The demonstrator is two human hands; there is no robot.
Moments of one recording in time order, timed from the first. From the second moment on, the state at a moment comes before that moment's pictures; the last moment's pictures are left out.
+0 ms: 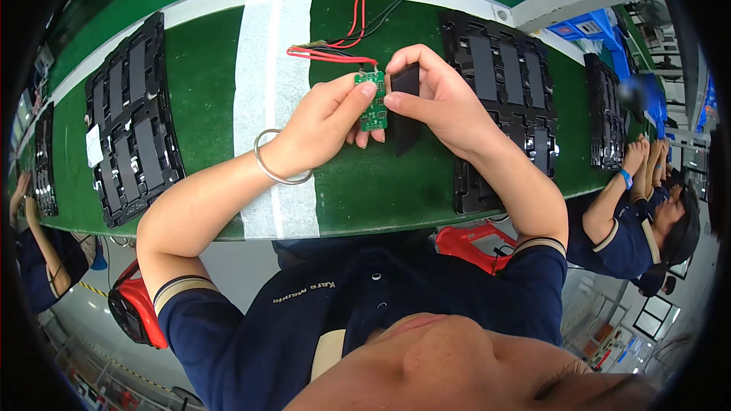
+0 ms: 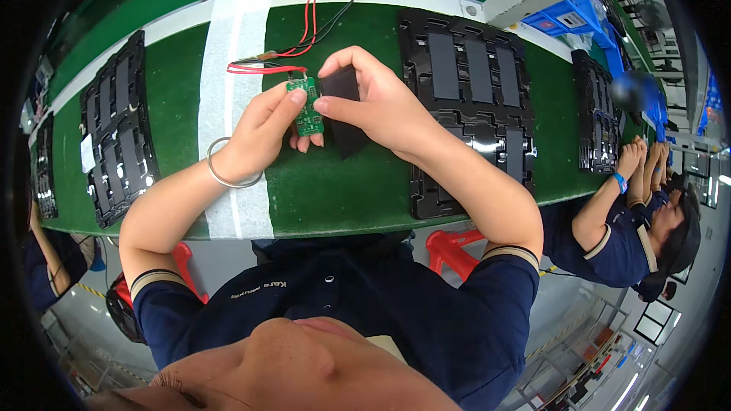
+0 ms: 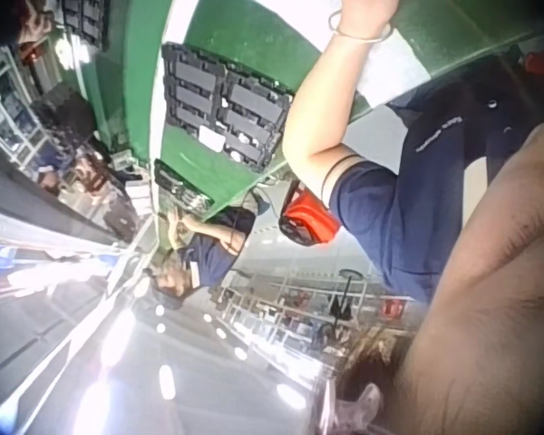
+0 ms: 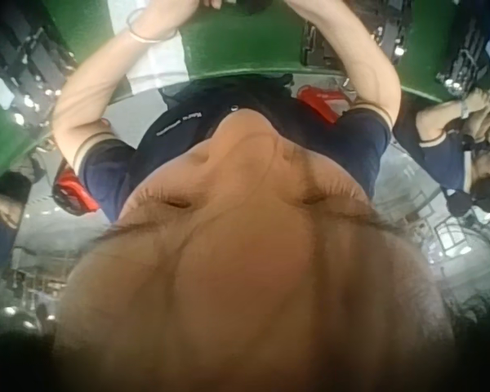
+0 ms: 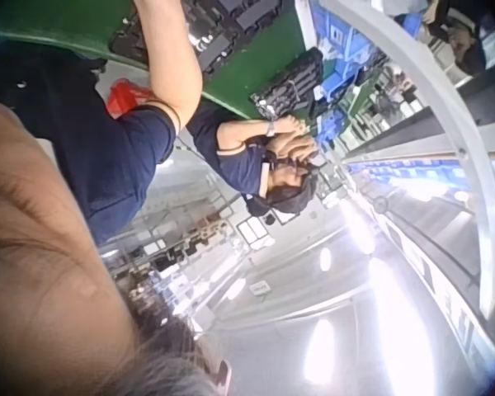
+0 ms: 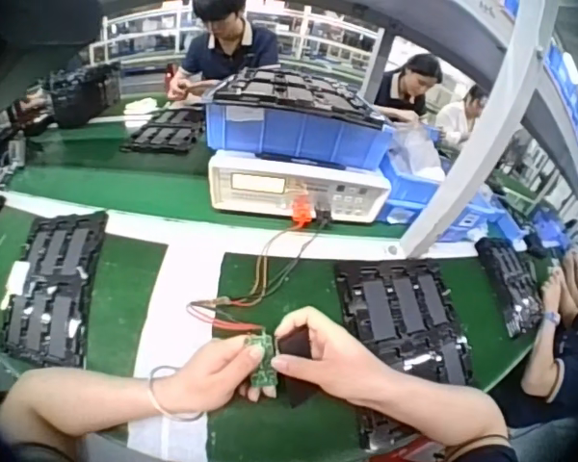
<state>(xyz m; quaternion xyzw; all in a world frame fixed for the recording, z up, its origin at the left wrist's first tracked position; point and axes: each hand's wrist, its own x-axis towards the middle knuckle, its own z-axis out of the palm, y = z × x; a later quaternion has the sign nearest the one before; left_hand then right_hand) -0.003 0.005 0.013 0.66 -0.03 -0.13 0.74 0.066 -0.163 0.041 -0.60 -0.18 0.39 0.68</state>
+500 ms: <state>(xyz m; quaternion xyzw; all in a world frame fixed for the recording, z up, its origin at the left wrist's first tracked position) -0.002 0.002 0.011 0.67 -0.05 -0.11 0.73 0.064 -0.164 0.029 -0.65 -0.20 0.35 0.64</state>
